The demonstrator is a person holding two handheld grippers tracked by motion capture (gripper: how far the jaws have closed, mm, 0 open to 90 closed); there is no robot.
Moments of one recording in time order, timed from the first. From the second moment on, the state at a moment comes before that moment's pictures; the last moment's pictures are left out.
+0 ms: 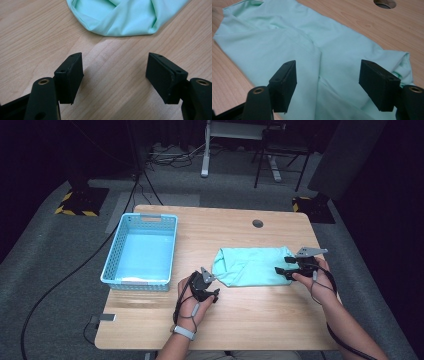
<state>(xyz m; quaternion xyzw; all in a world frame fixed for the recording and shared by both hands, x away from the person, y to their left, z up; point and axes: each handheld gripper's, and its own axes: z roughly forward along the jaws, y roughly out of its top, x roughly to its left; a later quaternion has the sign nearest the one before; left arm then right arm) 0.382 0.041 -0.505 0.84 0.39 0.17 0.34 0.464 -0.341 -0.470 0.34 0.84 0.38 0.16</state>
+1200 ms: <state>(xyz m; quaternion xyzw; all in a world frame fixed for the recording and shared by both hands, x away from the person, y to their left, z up) 0.383 0.046 -0.509 0.83 0.39 0.16 0.36 0.471 -0.293 -0.471 0.25 0.89 0.37 0.13</state>
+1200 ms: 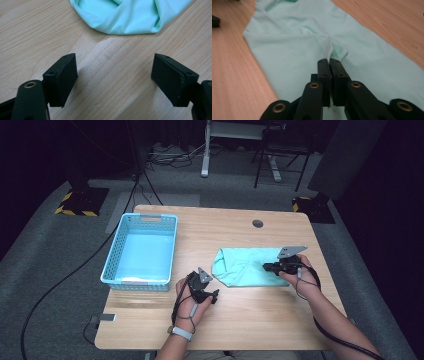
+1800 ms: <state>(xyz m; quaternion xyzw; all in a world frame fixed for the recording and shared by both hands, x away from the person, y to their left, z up) 0.383 0.045 -0.509 0.83 0.40 0.16 0.36 0.381 -0.343 -0.442 0.23 0.86 0.43 0.12</state>
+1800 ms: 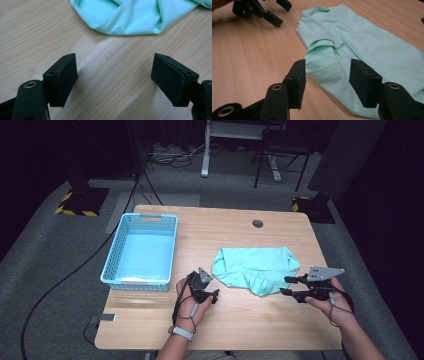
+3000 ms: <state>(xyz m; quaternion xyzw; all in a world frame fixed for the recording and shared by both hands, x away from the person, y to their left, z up) 0.385 0.044 -0.509 0.83 0.40 0.16 0.36 0.387 -0.266 -0.482 0.16 0.92 0.37 0.06</state>
